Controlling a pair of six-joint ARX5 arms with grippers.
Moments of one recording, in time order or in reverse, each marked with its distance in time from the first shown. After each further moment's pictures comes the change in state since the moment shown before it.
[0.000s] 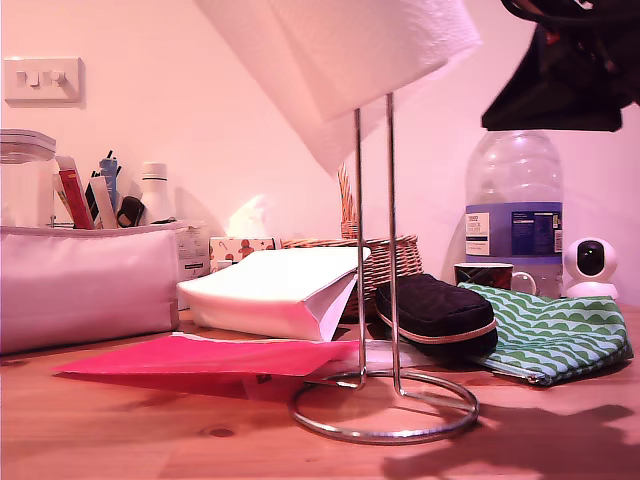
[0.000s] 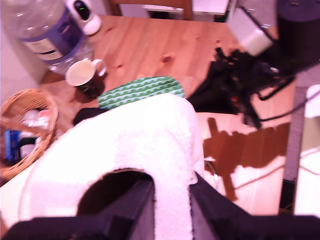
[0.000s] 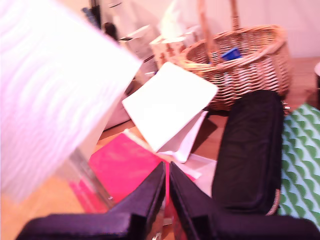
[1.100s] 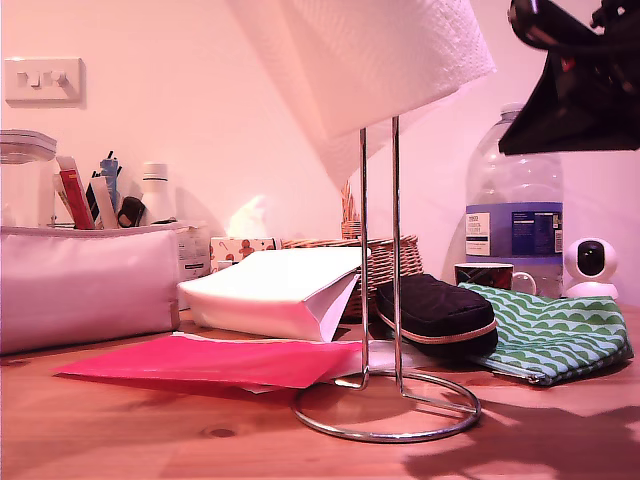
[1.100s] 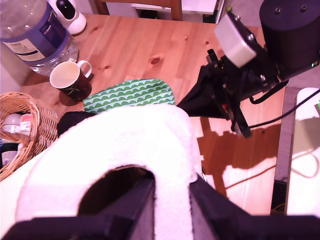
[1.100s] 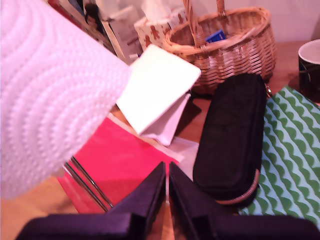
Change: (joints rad) left arm -0.023 0.064 0.027 0.010 0.035 -0.025; right arm -0.026 0.000 0.000 -0.094 0.000 -0.051
